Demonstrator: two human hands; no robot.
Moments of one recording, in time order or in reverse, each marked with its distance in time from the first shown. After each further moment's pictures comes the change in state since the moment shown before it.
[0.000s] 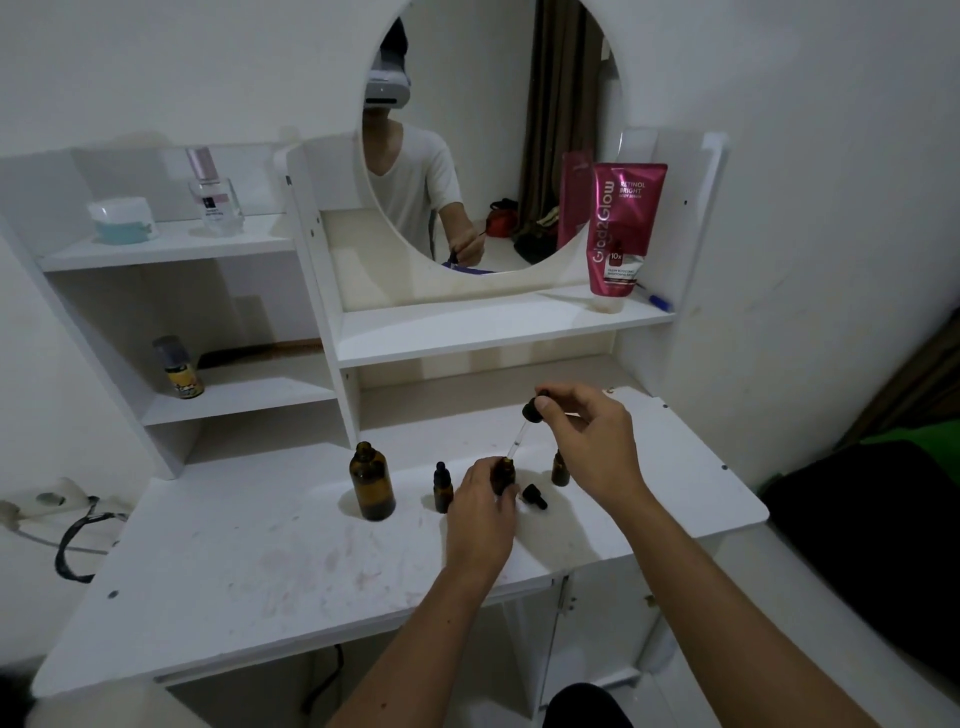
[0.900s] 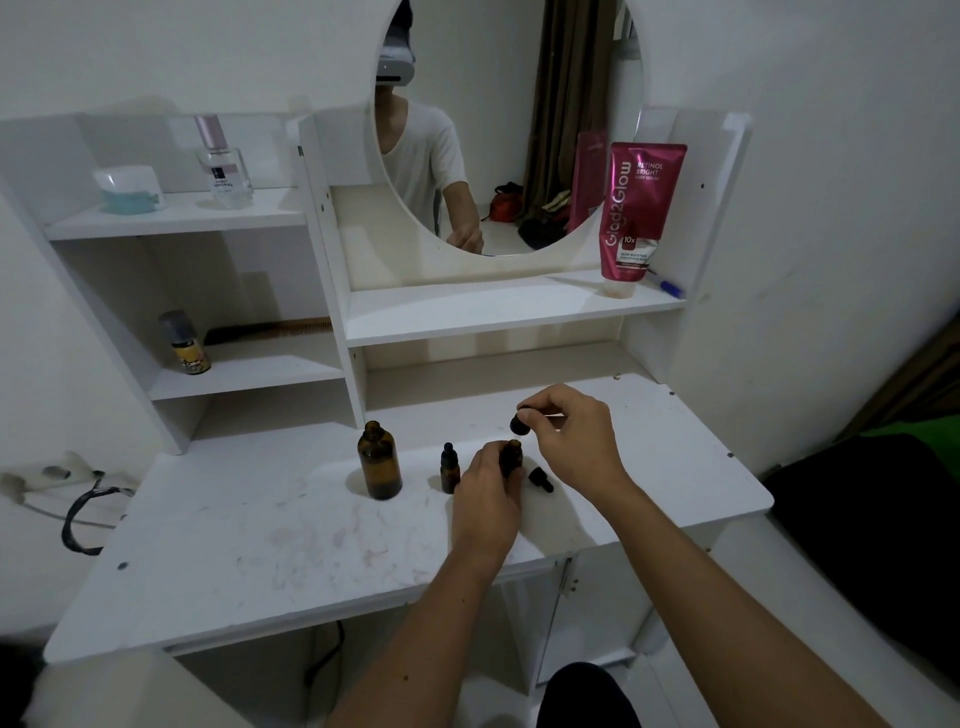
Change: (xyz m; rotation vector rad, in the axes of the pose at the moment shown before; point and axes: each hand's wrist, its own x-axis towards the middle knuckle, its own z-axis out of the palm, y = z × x) left_hand 0.001 -0.008 0.002 0.017 0.008 0.062; right_hand -0.002 0.019 0.024 -0.257 -0.116 -0.088
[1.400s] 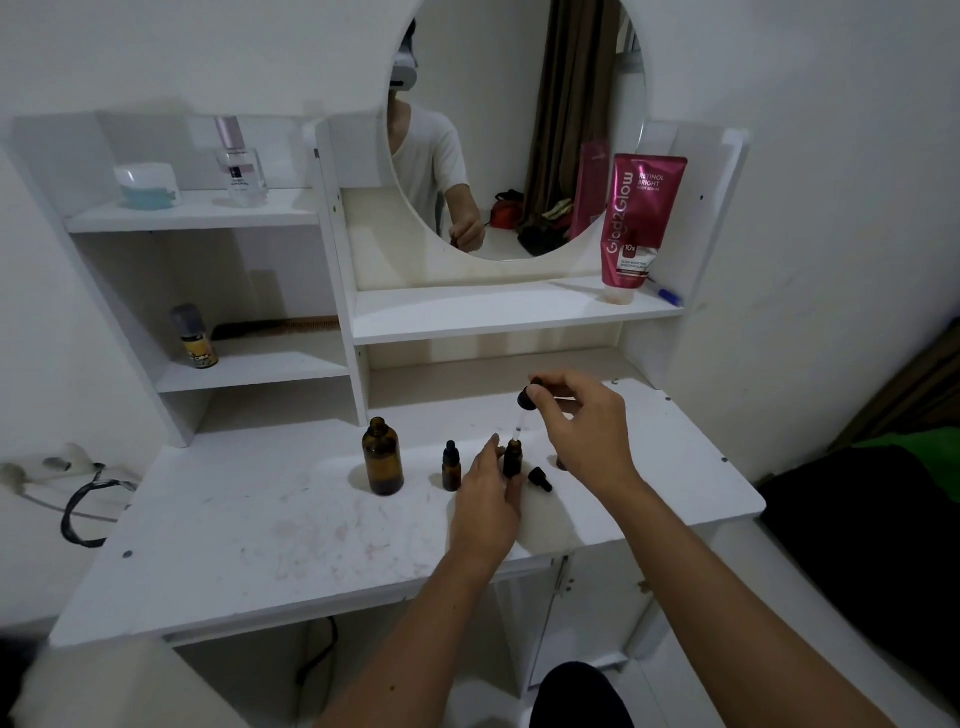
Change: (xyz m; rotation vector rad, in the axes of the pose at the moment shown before) left_hand -0.010 0.002 -0.006 -0.027 -0.071 -0.071; right_hand -0.005 -0.026 -0.014 0.080 0.106 -0.013
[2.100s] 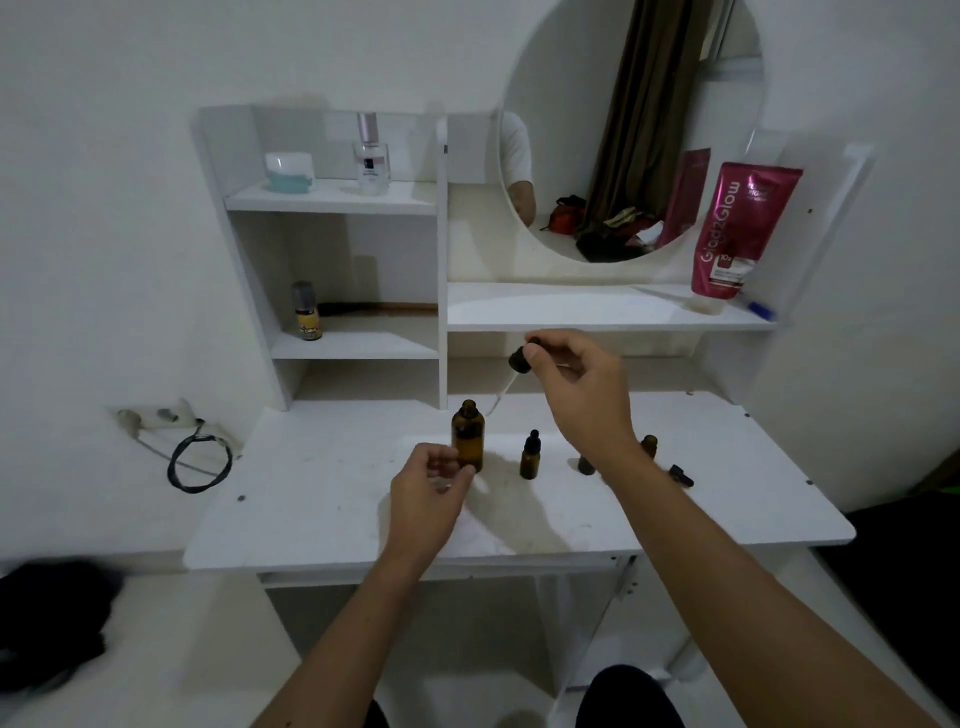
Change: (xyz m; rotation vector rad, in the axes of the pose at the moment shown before) left_hand -0.036 -0.062 -0.145 -0.185 0.252 -0.122; right_hand -0.002 -0.079 0.074 0.191 -0.092 -0.096
